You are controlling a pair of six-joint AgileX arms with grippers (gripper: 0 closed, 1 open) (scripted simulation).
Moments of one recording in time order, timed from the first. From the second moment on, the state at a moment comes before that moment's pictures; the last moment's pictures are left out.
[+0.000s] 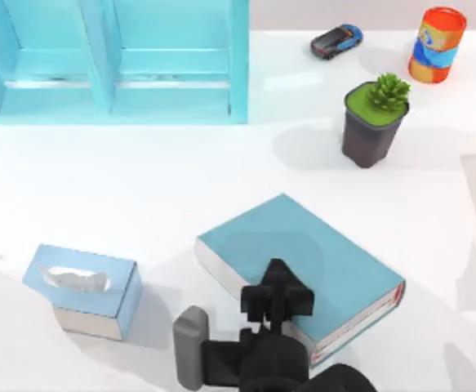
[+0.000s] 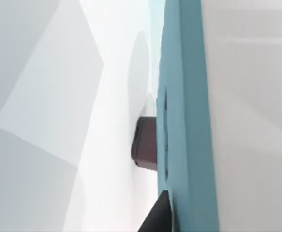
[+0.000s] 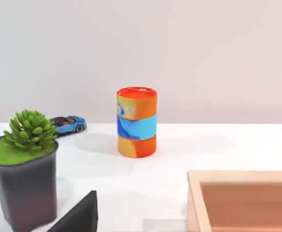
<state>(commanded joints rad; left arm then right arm) -1.34 1.83 0.68 0.45 -1.16 -2.23 0.00 0.00 0.00 0.00 0.00 0.00</state>
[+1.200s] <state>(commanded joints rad) -1.34 1.84 0.68 0.47 -1.15 -2.23 0.00 0.00 0.00 0.00 0.00 0.00</state>
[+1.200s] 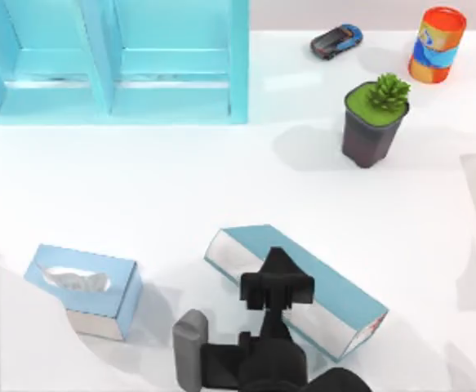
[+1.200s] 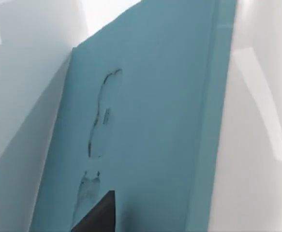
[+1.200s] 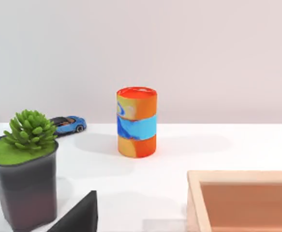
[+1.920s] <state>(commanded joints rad) -1.39 1.85 0.73 0.37 -1.15 -2.34 0.00 0.00 0.00 0.00 0.00 0.00</state>
